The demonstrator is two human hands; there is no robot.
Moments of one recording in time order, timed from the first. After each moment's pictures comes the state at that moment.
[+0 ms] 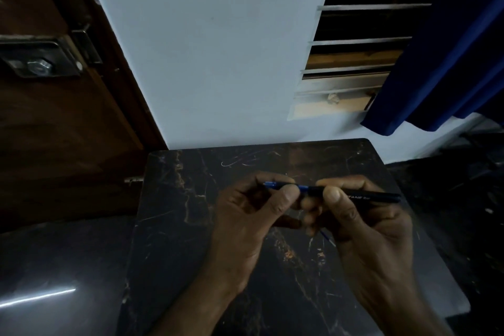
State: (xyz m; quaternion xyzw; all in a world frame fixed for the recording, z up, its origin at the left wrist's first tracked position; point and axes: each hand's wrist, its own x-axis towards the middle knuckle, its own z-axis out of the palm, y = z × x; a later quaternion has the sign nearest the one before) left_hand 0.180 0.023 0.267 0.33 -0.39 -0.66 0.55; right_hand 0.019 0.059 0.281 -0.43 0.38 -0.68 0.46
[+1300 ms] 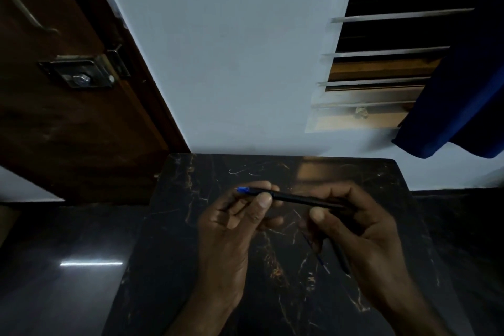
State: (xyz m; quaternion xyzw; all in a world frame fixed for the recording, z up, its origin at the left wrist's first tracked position) left_hand 0.087 0.031 0.274 0.43 -0.34 -0.52 0.65; right_hand -0.097 0.020 0.269 -0.52 0.37 -0.55 0.54
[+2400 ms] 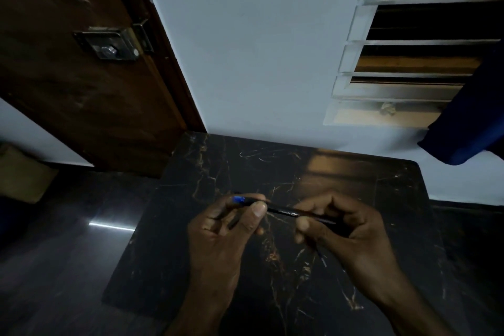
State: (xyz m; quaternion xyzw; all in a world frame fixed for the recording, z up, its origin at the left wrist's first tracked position) left_hand 0.064 0.065 0.250 0.55 -0.35 -0.38 0.66; right_hand -0.121 0.015 0.250 -0.58 0.32 -0.47 0.59
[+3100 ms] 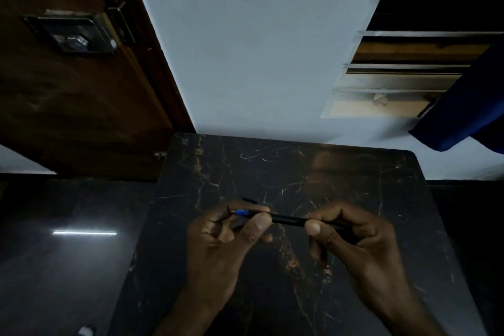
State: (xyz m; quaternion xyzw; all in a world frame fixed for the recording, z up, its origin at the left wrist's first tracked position) left_hand 0.170 0.025 0.236 0.46 -0.40 -0.50 0.62; right_hand -0.031 0.006 0.246 -0.54 0.42 -0.49 0.54
